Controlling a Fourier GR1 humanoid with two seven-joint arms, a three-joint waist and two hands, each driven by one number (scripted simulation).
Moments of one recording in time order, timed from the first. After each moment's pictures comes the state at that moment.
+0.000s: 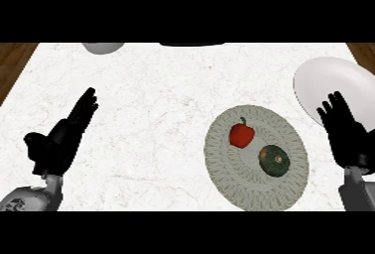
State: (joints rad) left arm -0.12 0.39 -0.18 -1.60 0.15 0.15 0.14; right arm -0.13 -0.37 -0.01 -1.40 -0.46 -0.24 0.12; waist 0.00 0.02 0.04
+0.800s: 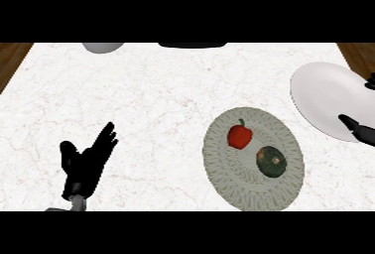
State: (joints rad) left arm 0.02 0.23 -0.20 -1.46 0.23 0.16 0.20; right arm -0.19 -0.57 -0.15 -1.30 -0.28 -0.03 -0.46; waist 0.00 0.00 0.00
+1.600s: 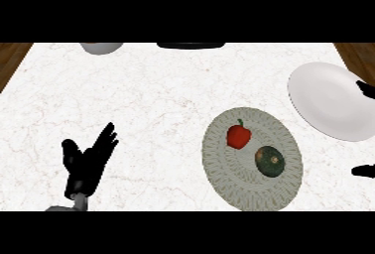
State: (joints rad) left arm 0.01 0.21 -0.17 -1.41 0.22 0.14 0.19; right arm -0.08 -0.83 -0.01 -1.51 0.00 0.18 -0.27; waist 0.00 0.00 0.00
